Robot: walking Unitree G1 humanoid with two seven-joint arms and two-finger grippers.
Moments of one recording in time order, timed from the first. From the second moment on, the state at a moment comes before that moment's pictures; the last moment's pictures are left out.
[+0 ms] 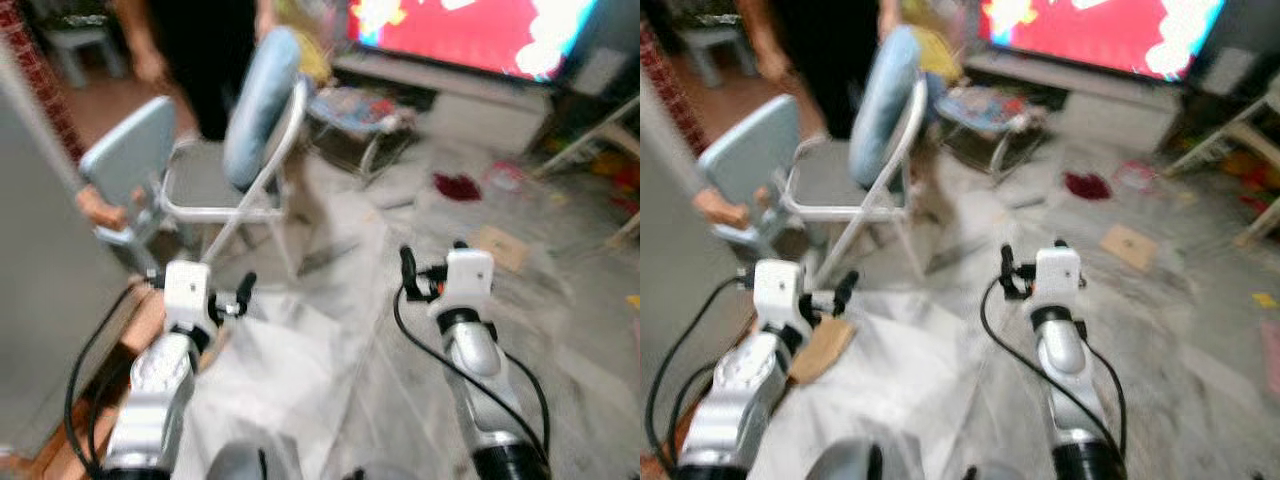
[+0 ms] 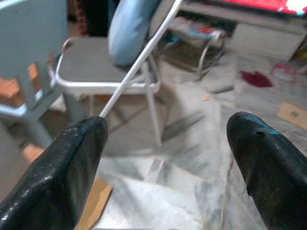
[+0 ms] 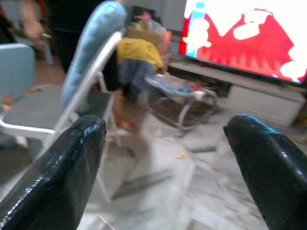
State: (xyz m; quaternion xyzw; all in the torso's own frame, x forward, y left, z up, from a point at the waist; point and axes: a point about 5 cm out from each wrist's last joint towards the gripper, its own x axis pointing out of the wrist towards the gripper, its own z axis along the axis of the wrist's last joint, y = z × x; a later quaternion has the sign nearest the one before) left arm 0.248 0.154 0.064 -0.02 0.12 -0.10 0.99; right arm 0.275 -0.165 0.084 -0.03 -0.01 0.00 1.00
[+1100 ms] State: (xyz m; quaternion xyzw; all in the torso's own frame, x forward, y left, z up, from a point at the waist) left arm 0.257 0.158 0.076 0.02 0.08 -0.08 0.99; right arm 0.271 -0.163 0.079 0.00 0.01 0.00 1.00
